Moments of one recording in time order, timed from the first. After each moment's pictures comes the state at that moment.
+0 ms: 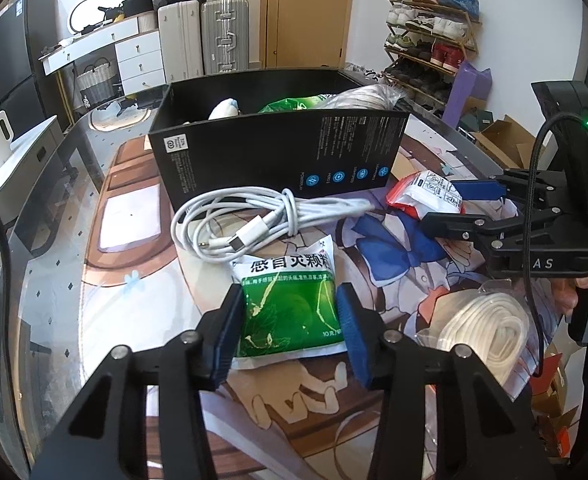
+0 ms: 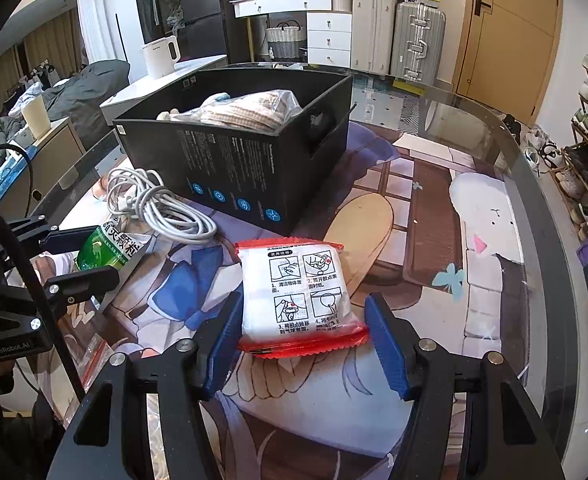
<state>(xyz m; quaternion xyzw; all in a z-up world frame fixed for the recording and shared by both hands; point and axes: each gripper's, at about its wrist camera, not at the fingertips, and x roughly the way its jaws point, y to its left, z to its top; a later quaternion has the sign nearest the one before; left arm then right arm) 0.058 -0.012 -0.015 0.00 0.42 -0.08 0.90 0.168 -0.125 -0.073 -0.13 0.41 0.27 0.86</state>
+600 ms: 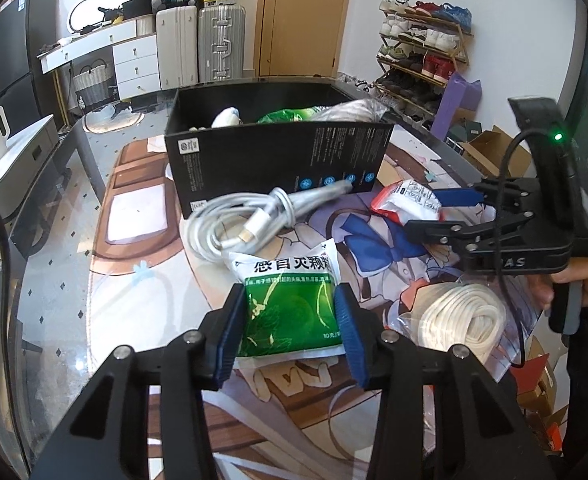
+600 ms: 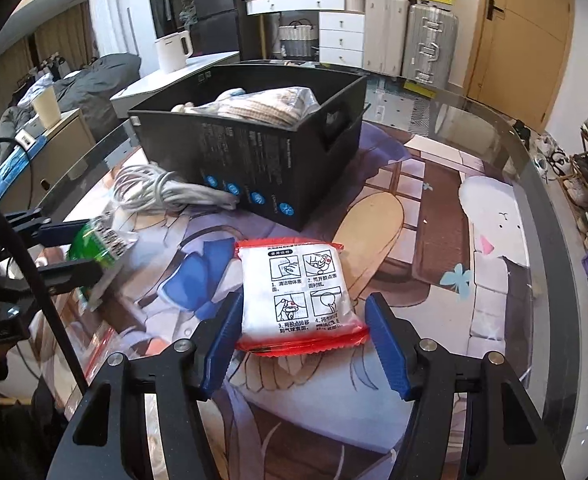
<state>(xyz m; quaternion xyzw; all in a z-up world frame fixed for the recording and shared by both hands) 0.036 0.001 -0.006 -0.02 0.40 -0.09 0.91 0.163 -0.121 -0.077 -0.14 0.41 0.28 0.85</state>
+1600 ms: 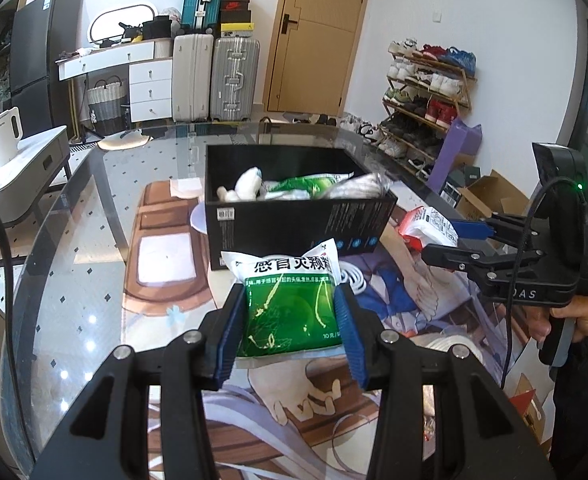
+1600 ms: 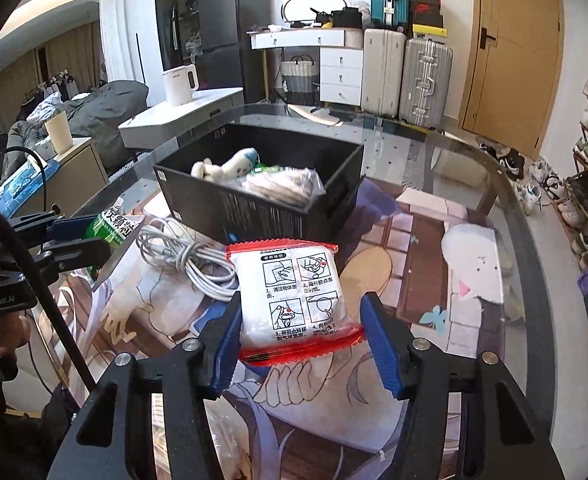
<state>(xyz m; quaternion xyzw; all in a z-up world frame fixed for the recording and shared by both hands) 0.030 0.024 0.031 -0.06 0.34 -0.09 0.94 0.142 -0.128 -0.024 -0.12 0.35 0.30 0.88</state>
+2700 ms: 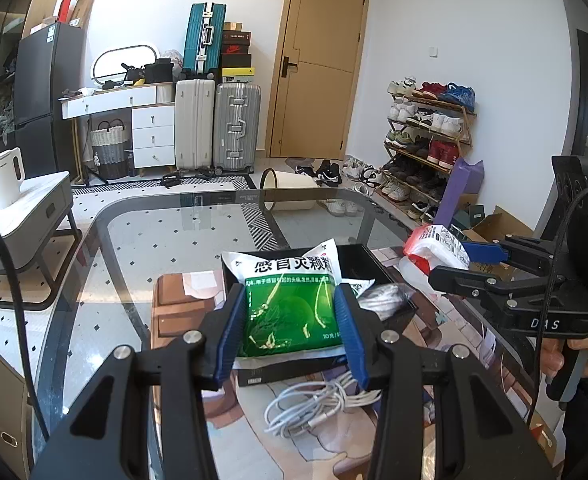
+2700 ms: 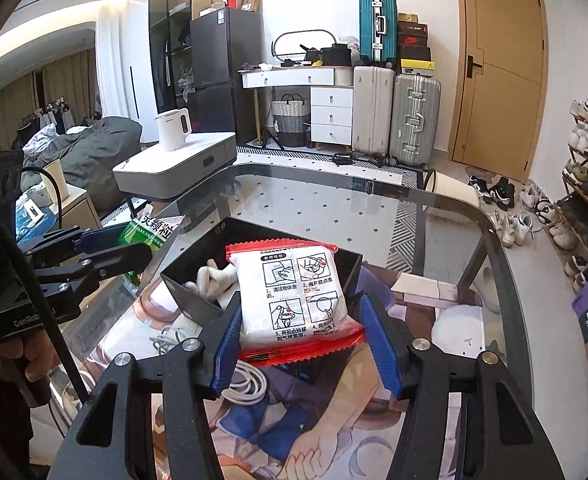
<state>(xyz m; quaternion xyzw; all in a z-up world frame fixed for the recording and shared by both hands) 0.083 0.045 0.084 -0.05 0.27 -0.08 0.96 0.162 -0.098 0.045 -0.10 0.30 0.29 0.91</state>
